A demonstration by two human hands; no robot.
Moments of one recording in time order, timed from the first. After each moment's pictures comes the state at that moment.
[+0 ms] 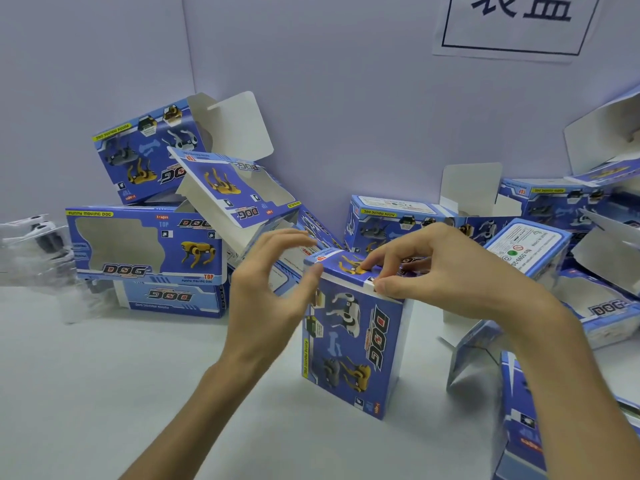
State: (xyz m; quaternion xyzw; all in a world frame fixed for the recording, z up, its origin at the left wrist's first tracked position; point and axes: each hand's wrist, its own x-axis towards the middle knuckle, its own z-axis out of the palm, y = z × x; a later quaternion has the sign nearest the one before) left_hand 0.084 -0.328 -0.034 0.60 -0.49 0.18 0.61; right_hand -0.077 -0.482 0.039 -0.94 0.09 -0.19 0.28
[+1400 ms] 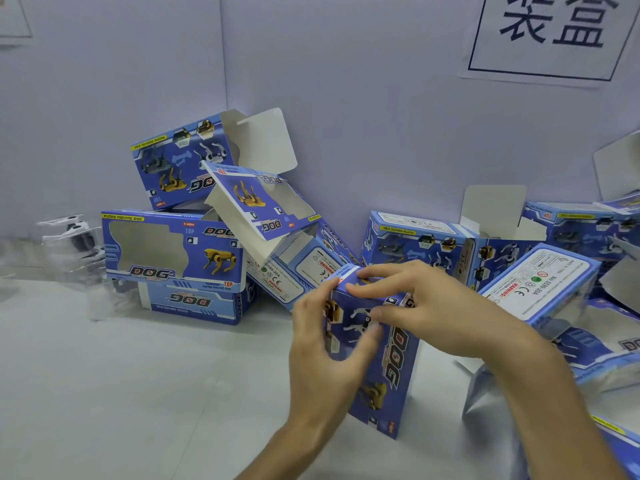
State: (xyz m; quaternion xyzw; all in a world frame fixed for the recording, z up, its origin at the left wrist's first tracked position) left_hand 0.040 -0.355 -0.086 0.59 -0.40 0.12 0.69; right_hand -0.052 -0.476 0.023 -0.96 0.08 -0.14 0.23
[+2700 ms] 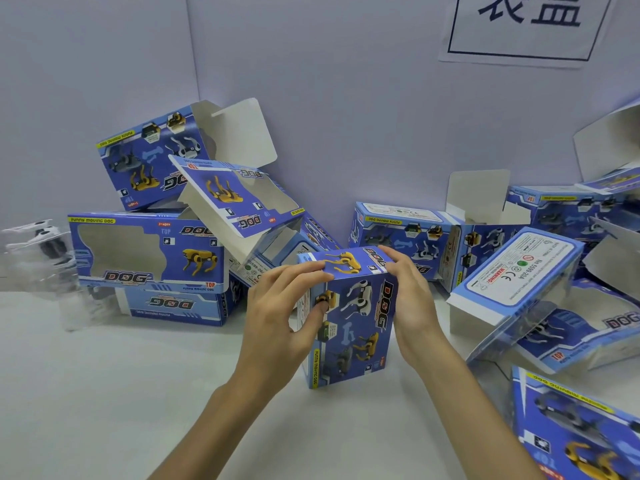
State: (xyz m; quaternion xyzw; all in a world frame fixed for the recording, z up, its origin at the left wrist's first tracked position) left_hand 0.102 -0.345 -0.072 0.66 -0.51 0.24 0.50; right_hand 0.003 -0.498 -0.050 -0.59 0.21 -0.41 0.67
